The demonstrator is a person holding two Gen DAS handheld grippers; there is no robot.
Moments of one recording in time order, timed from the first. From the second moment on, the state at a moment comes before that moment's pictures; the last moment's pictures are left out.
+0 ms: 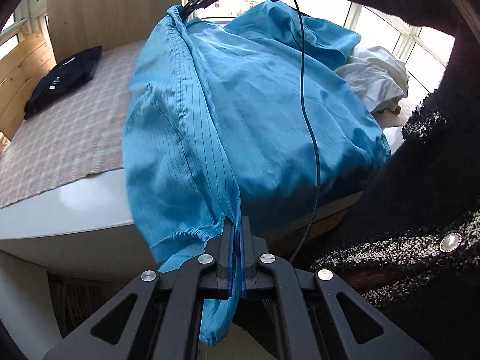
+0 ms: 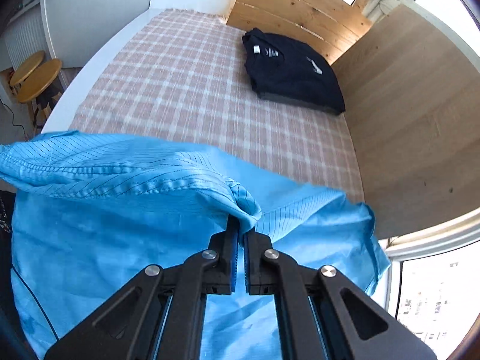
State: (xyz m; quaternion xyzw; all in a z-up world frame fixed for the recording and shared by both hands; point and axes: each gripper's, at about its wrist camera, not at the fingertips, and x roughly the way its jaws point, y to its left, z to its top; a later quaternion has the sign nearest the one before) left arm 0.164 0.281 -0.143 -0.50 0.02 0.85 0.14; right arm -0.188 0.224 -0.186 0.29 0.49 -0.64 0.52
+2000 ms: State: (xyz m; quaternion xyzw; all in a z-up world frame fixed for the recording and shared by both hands) left arm 0.314 0.145 -0.201 -0.35 -0.55 0.75 -0.11; right arm -0.028 0.192 -0.286 0.29 0.62 -0.52 0.51
